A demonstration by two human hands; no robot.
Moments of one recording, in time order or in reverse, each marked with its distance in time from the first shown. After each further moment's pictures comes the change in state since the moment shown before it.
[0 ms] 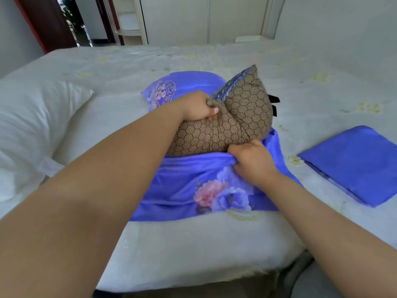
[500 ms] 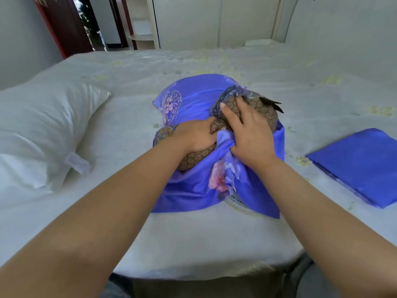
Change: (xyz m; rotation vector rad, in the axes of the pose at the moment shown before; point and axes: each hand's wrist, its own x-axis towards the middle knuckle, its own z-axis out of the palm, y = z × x) left_hand -0.061 -0.014 0.038 0.299 0.138 -0.020; right_hand 0.029 -0.025 -0.029 0.021 0.397 0.036
